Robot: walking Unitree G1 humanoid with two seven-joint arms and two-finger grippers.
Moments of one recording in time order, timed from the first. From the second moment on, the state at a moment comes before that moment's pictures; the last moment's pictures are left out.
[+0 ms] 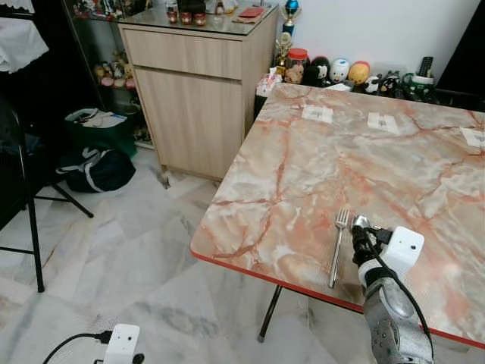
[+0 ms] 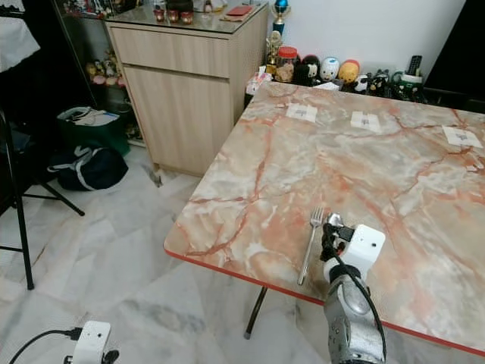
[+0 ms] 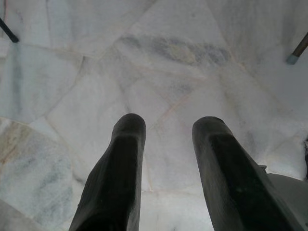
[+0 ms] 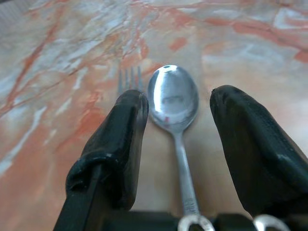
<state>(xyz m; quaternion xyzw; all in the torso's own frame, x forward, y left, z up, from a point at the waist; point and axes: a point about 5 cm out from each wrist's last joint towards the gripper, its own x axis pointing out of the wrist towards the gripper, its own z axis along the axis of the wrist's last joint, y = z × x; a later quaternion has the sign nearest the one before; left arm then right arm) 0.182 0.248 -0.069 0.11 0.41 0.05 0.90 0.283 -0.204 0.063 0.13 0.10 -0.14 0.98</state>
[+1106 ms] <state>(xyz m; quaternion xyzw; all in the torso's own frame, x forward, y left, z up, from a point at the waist) 0.179 0.250 -0.070 0.11 0.42 0.05 0.90 0.283 -0.203 0.049 0.11 0.16 -0.13 0.97</state>
